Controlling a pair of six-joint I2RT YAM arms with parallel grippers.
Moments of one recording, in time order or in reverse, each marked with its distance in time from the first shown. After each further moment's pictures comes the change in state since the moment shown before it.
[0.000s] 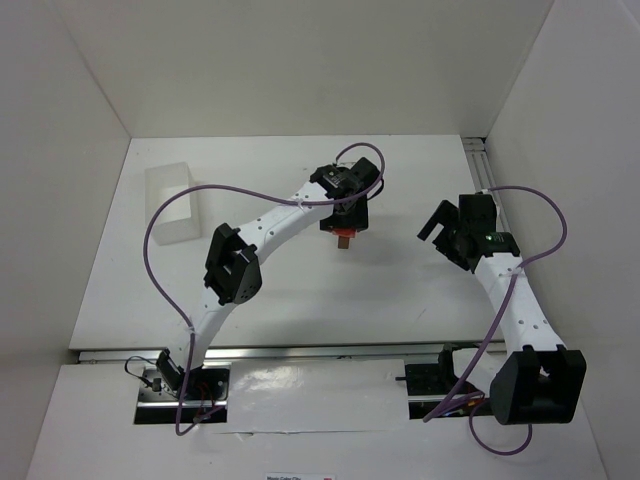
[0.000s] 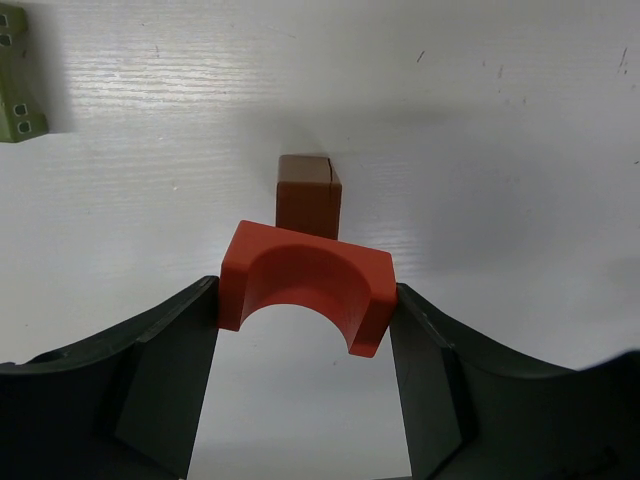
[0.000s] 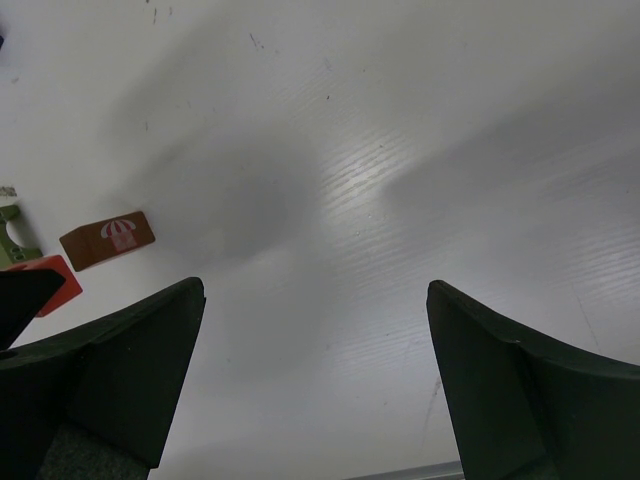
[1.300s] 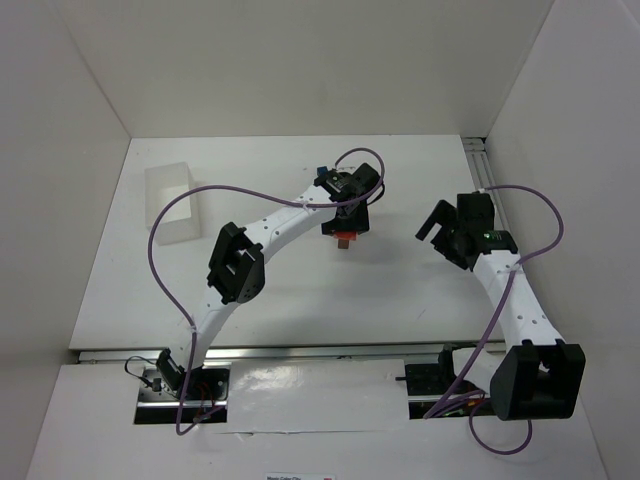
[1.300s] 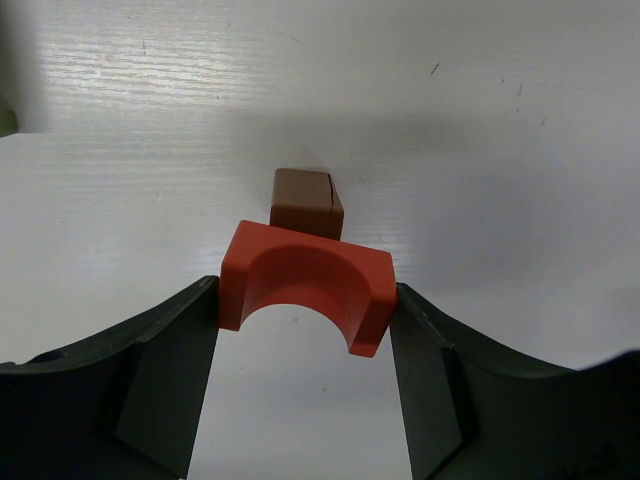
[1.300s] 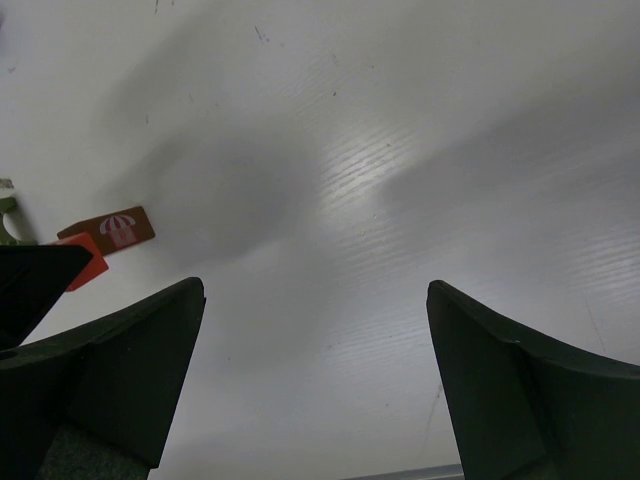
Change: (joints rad) left arm 0.000 0.031 -0.032 0.045 -0.011 -0.051; right arm 0.002 0.023 0.000 0.013 -0.014 -0.008
